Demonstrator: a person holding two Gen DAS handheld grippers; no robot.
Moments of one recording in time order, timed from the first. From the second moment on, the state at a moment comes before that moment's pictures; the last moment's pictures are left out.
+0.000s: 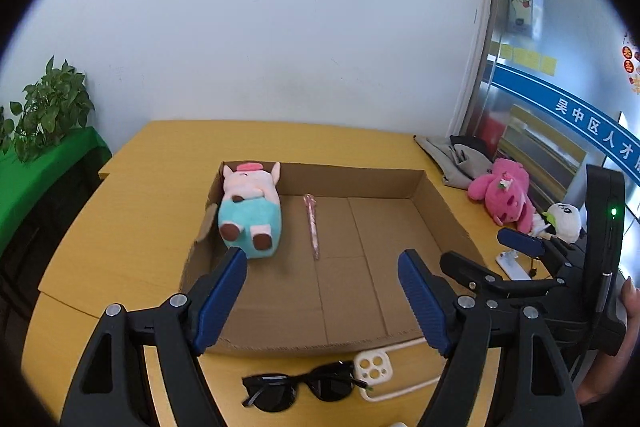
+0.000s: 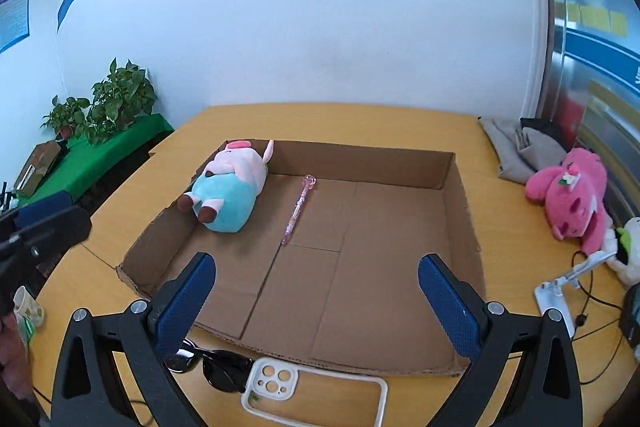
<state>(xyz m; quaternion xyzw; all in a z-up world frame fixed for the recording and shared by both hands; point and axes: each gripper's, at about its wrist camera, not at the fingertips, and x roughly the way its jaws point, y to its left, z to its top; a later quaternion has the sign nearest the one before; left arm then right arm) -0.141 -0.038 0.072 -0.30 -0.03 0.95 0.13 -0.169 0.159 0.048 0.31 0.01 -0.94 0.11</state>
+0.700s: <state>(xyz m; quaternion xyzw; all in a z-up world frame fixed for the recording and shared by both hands) -0.125 -0.004 0.044 -0.32 -0.03 0.94 0.14 -0.141 0.185 0.044 0.32 0.02 -0.94 0.07</state>
